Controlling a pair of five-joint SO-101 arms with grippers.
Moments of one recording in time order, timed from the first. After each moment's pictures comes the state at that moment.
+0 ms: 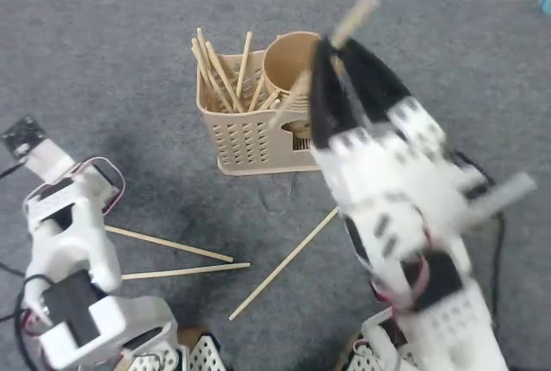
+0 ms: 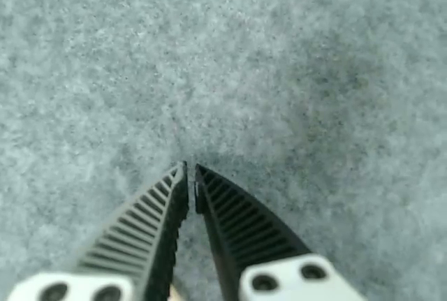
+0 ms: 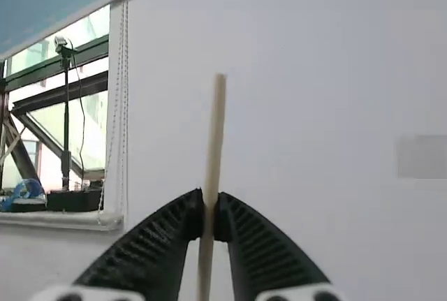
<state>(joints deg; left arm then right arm) -38.3 -4.7 50.4 32.0 17.4 -31.7 -60.0 44.3 -5.4 -6.5</state>
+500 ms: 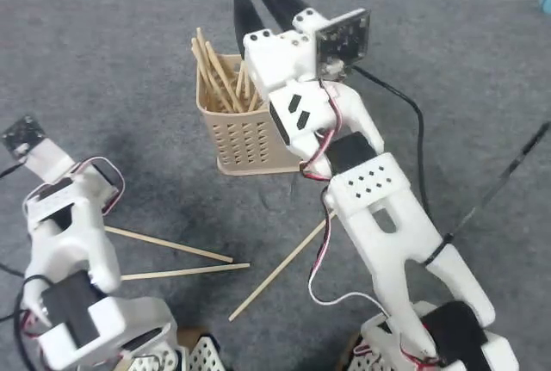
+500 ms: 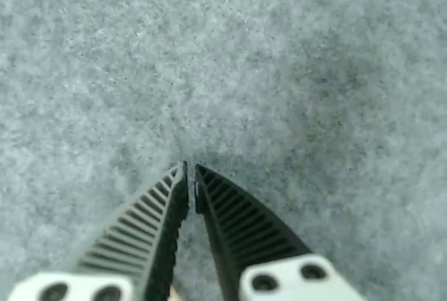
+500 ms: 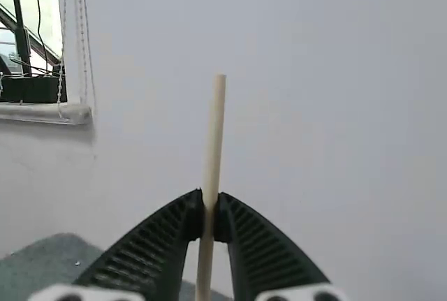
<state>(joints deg) -38.2 -4.7 50.4 32.0 17.5 -32.4 -16.8 22.2 -9.3 -4.0</state>
